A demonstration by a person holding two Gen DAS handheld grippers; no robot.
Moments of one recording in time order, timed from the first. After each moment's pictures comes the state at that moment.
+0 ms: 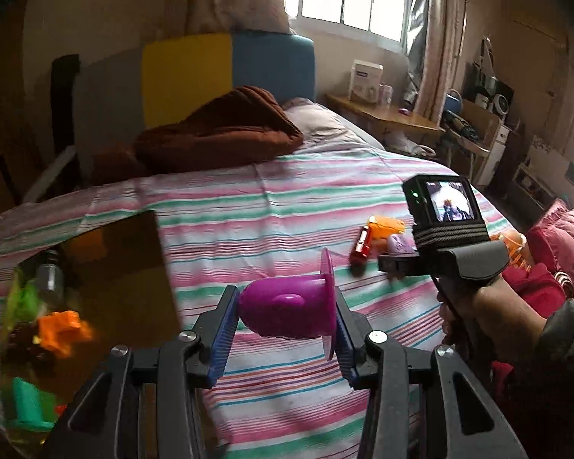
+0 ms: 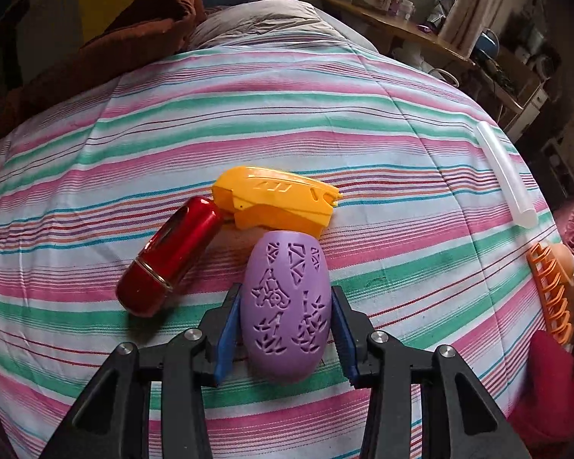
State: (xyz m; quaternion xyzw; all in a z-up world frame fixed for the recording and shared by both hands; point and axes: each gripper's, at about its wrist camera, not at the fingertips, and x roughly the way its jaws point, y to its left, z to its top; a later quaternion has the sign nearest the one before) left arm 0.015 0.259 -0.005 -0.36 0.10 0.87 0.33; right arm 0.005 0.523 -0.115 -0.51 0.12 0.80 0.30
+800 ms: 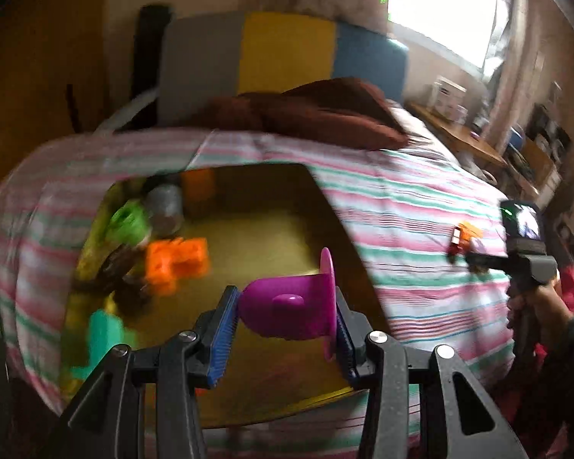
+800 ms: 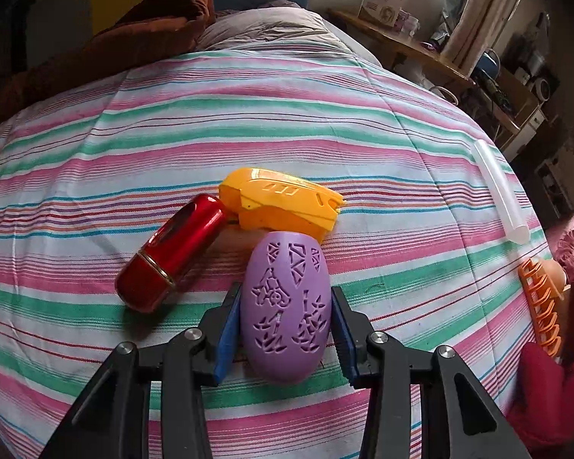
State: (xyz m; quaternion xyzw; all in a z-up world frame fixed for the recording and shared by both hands) left arm -0.027 0.110 -0.028 -0.42 0.02 0.88 0.21; right arm 0.004 0.511 -0.115 -0.51 0.08 0.80 0.30
